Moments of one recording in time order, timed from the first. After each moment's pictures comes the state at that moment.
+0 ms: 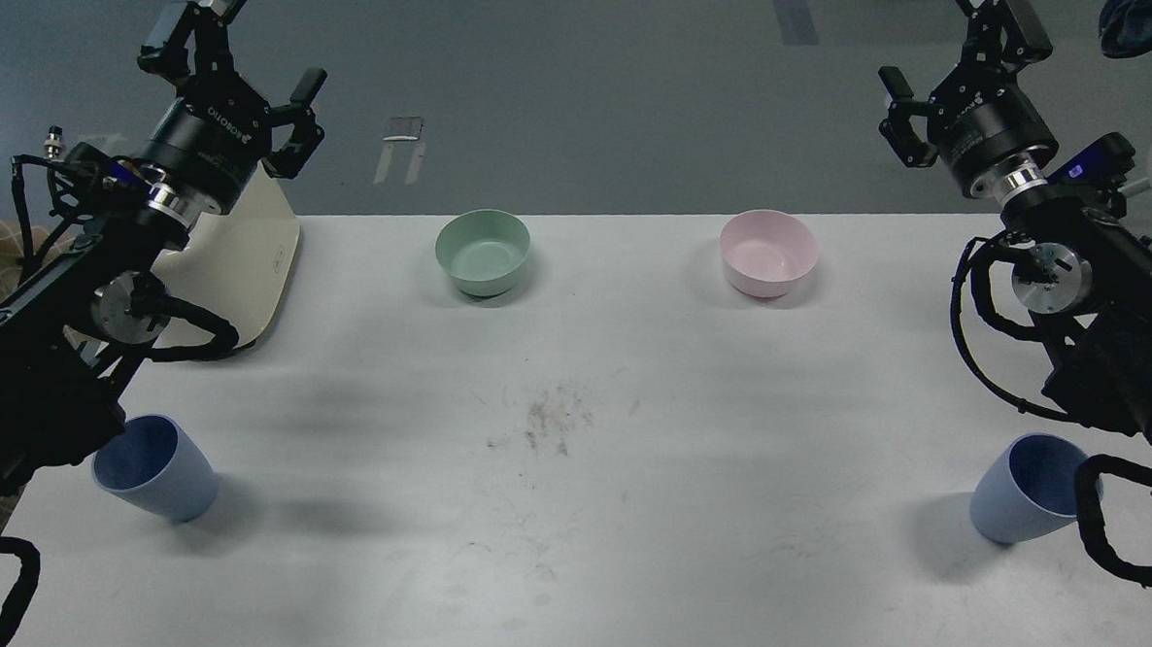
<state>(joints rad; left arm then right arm) -0.79 0.49 -0.76 -0.73 0.29 -0.49 -0.49 0.94 -0.17 1.01 0.31 -0.55 0.49 0.44</state>
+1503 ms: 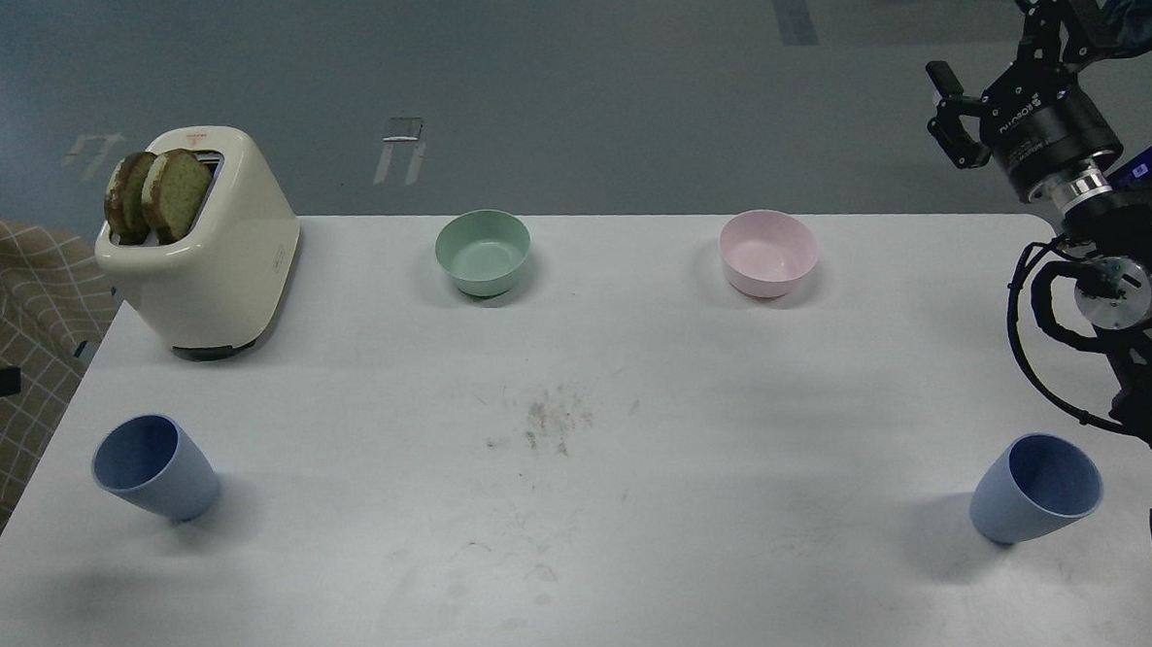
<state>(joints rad) -0.77 1.56 -0.11 -1.39 1.49 -0.22 -0.49 0.83 -0.30 1.01 0.52 -0.55 0.49 0.44</state>
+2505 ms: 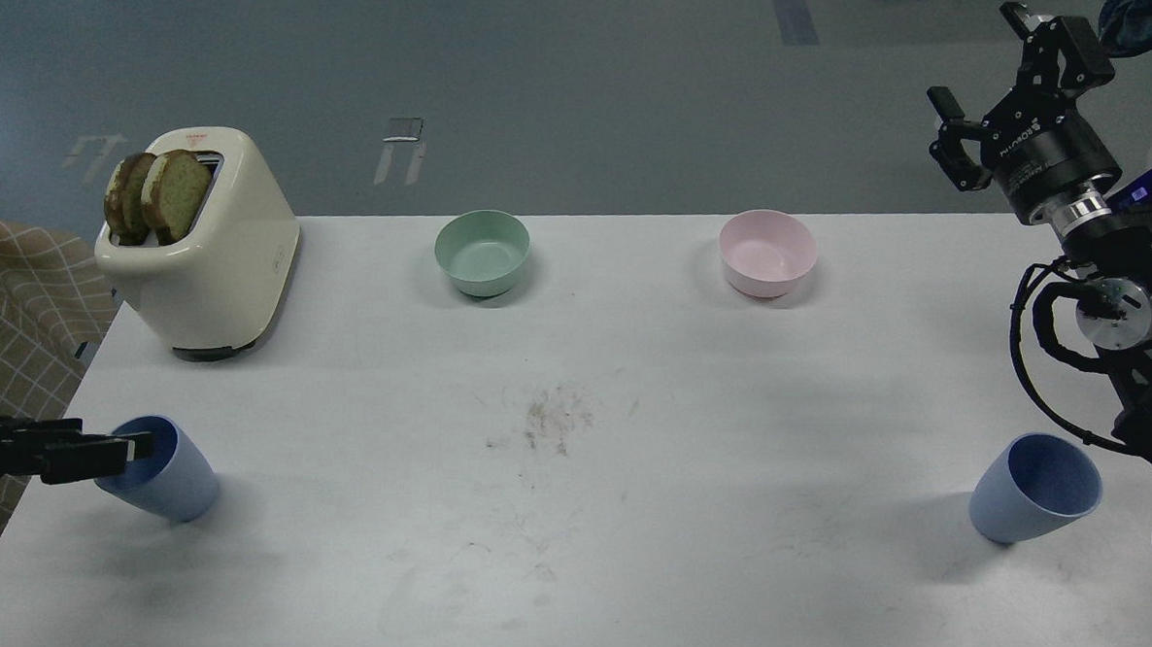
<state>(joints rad) -0.71 1.34 -0.09 -1.30 1.51 -0.21 -0.49 0.80 -0.31 1.01 0.52 -0.55 0.49 0.44</state>
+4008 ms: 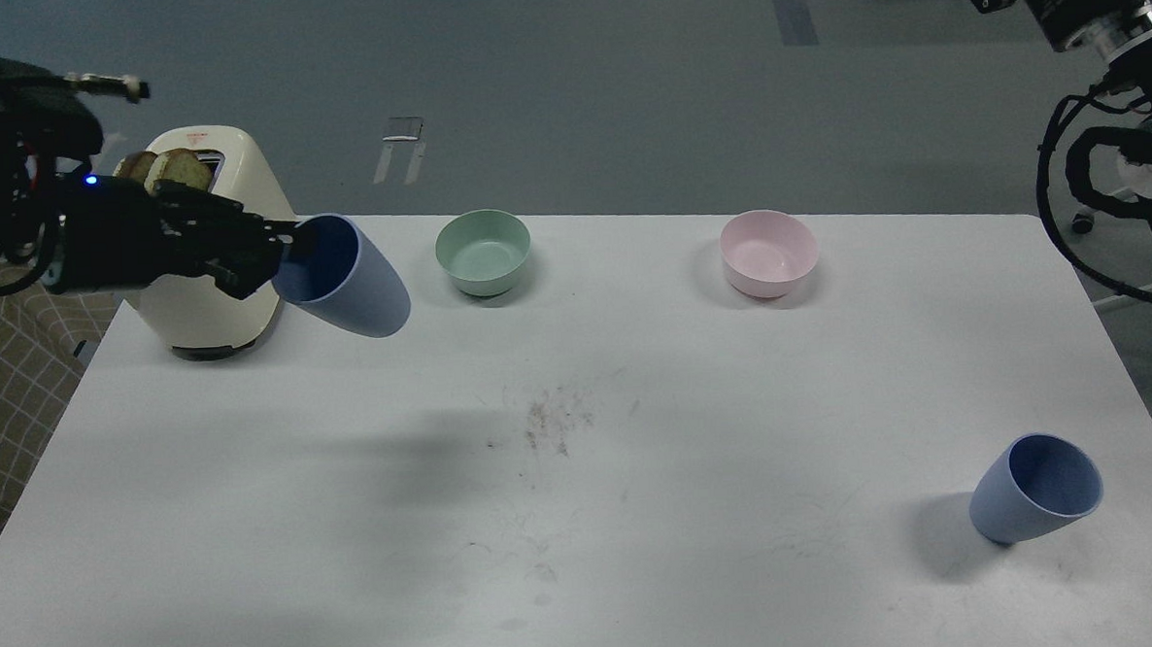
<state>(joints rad) -1.26 1.15 -0.14 -1.54 1.71 -0.41 -0.49 1.09 -0.36 0.92 0.58 -0.56 0.49 0.44</state>
